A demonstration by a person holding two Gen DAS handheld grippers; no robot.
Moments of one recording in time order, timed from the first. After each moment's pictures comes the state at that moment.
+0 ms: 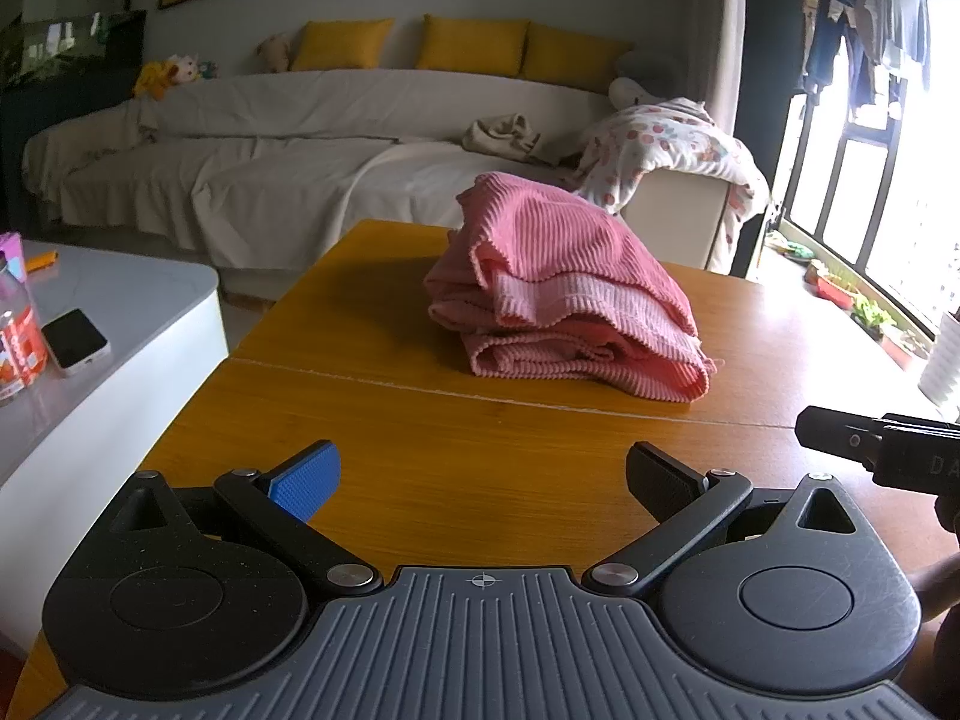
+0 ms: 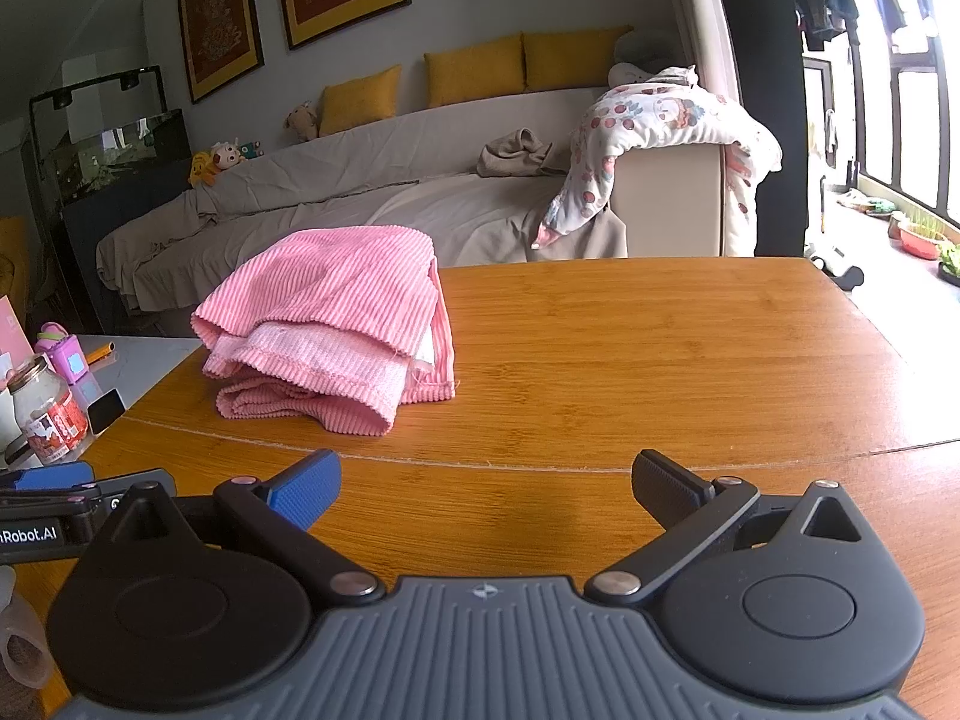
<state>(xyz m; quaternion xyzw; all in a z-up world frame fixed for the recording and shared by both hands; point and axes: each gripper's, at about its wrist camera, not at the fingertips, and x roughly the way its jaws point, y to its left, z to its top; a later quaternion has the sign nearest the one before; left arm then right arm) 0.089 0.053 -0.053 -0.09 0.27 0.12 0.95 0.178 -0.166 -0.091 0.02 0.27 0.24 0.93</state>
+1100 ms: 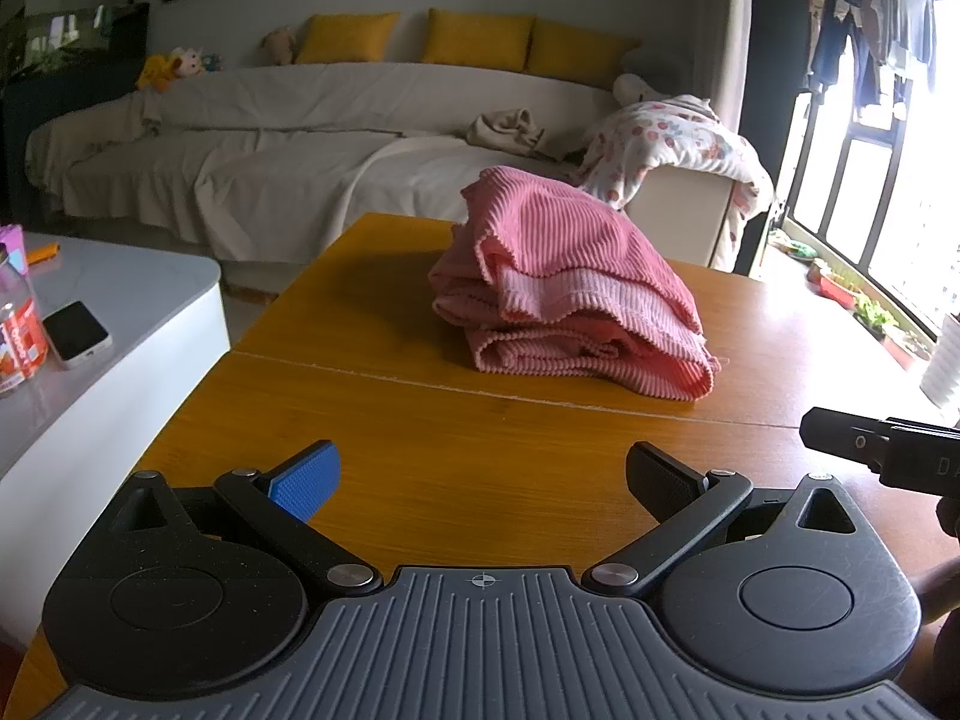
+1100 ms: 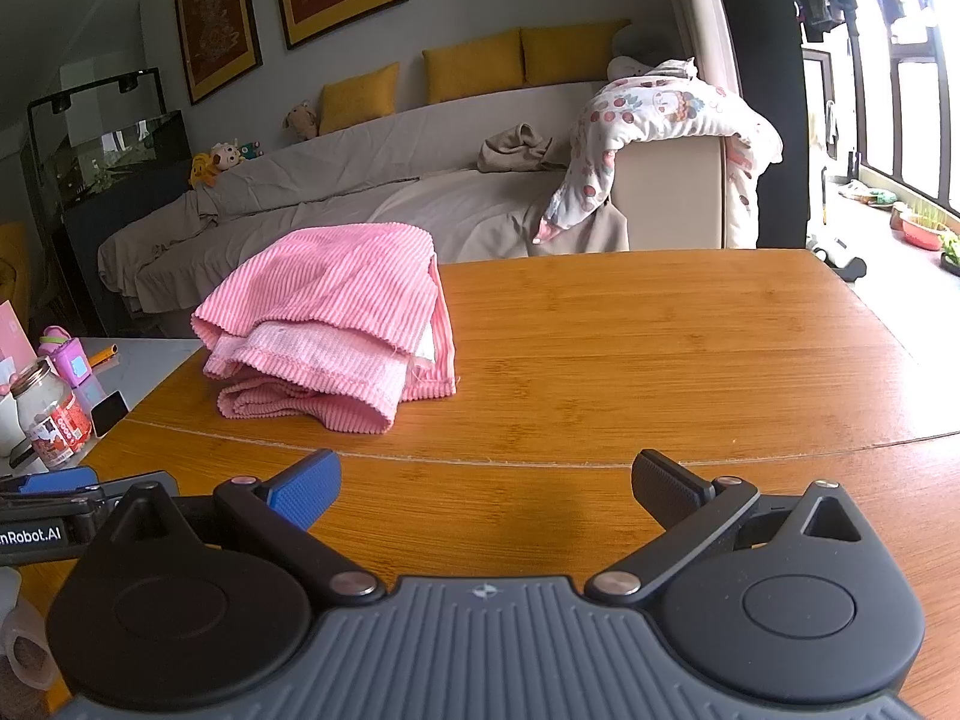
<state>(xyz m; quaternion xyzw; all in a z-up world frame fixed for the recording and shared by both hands) 0.088 0.055 -0.054 -0.10 0.28 0.12 0.95 0.179 -0.166 -0.091 0.03 0.28 0.24 0.93</state>
